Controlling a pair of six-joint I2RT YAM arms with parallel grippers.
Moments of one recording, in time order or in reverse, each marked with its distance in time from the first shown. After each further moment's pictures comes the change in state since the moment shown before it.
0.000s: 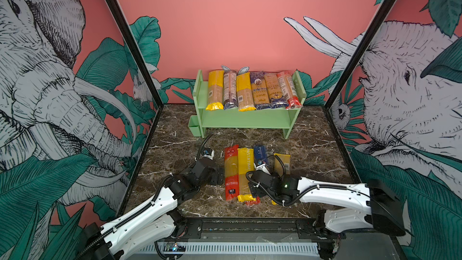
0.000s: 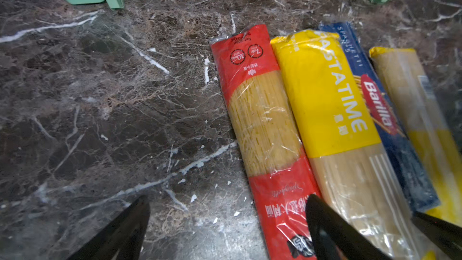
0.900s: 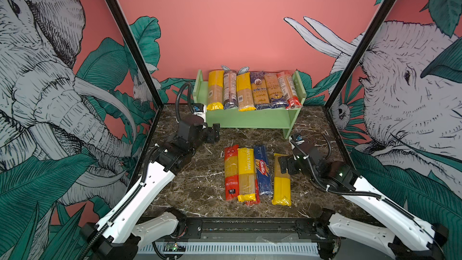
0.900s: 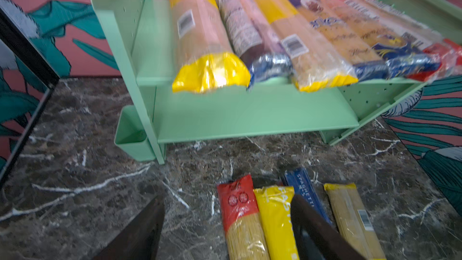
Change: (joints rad) left arm 0.202 0.193 0.570 -0.047 0.010 0.157; right arm -0.409 -0.444 0.145 -0.327 -0.052 -0.272
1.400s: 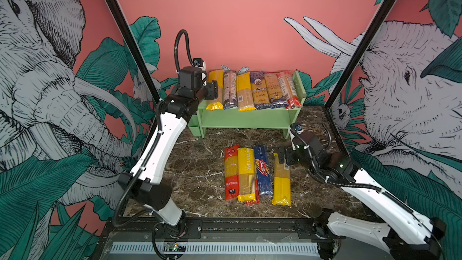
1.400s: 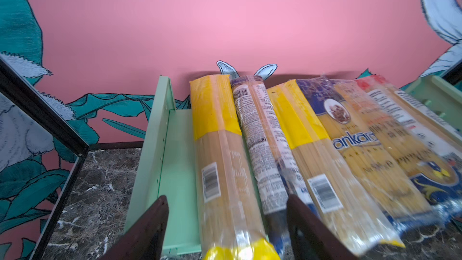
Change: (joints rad) left arm 0.197 0.500 0.736 -0.079 0.074 0.175; right arm -0.028 0.076 0.165 0.005 0.014 -0.050
